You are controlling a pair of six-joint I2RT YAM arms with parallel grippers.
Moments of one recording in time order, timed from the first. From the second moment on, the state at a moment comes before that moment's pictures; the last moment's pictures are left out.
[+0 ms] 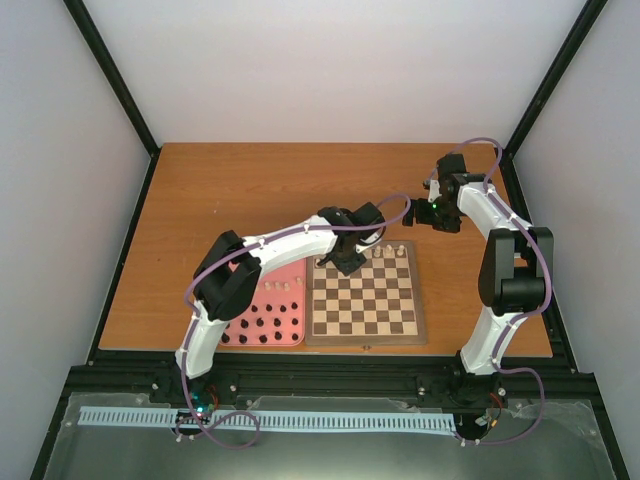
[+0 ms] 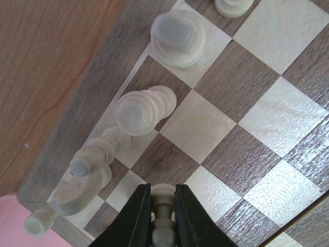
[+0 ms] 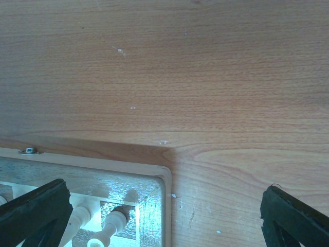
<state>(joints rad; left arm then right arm) -0.91 2.12 1.74 -0.94 -0.19 0.02 0.06 1.85 1.41 -0.83 -0.22 0.11</state>
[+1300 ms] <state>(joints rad) -0.91 2.16 1.73 -0.91 -0.20 0.02 0.06 1.85 1.41 -0.83 -0.22 0.11</state>
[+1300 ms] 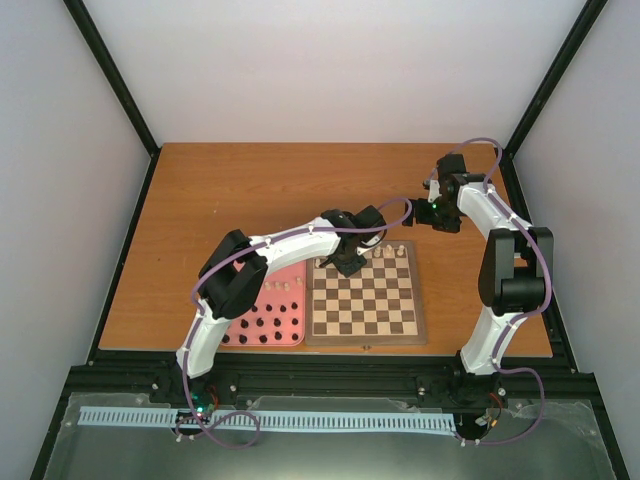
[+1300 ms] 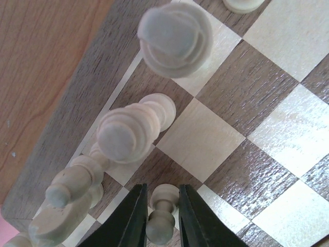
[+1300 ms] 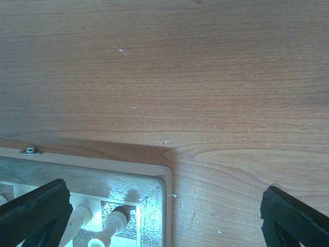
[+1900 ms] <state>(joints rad) -0.91 2.15 1.76 -0.92 -0.18 0.02 0.06 1.85 1.41 -0.83 -0.22 0.11</state>
